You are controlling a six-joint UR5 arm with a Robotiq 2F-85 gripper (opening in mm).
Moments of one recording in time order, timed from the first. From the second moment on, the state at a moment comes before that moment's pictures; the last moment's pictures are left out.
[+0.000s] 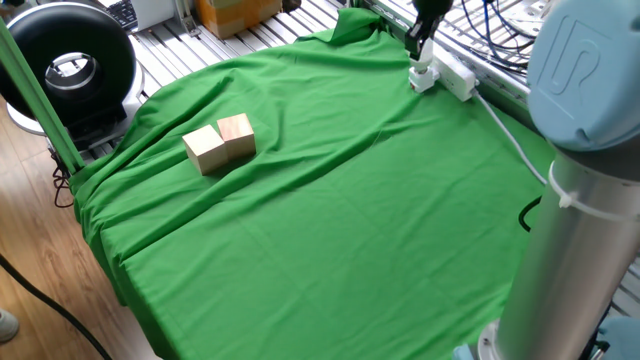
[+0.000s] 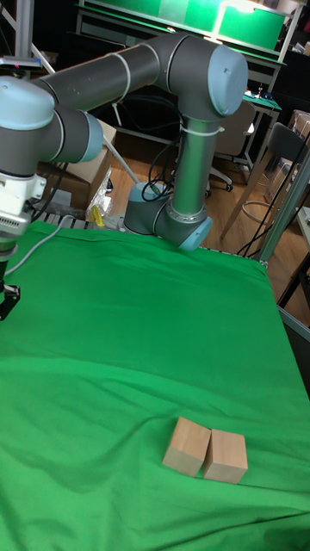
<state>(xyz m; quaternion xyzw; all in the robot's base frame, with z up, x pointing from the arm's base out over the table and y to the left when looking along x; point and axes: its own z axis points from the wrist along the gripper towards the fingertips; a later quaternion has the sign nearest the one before) 0.604 -0.297 0.101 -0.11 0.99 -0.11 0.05</state>
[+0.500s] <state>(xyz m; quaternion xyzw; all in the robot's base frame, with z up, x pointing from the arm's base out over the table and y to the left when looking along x) 0.609 -0.295 0.118 -0.20 0.97 -0.13 0.05</state>
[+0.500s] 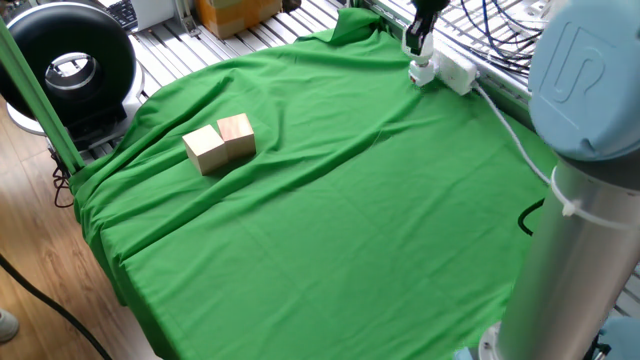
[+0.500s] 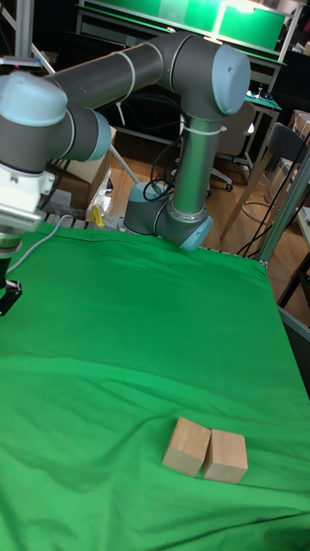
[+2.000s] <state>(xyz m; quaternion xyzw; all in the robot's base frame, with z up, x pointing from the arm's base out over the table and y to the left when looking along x) 0.593 -0.264 0.114 -0.17 0.98 -0.03 0.07</state>
